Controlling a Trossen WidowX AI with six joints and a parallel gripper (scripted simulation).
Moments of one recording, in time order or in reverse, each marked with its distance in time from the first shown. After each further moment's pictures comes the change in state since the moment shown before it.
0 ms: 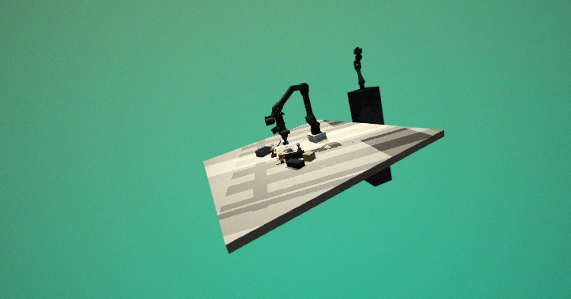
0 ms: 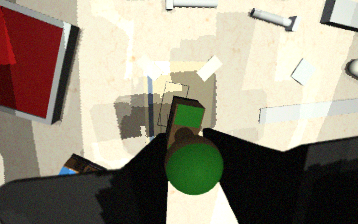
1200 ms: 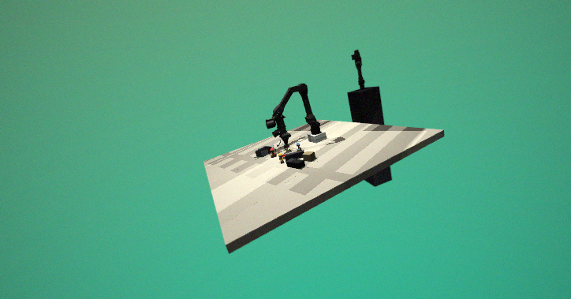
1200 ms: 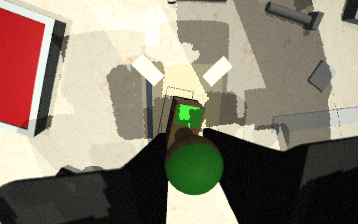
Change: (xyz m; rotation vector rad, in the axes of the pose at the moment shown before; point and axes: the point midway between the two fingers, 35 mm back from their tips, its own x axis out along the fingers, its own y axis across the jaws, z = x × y) arm 0.024 0.000 0.000 -0.003 -0.004 0.000
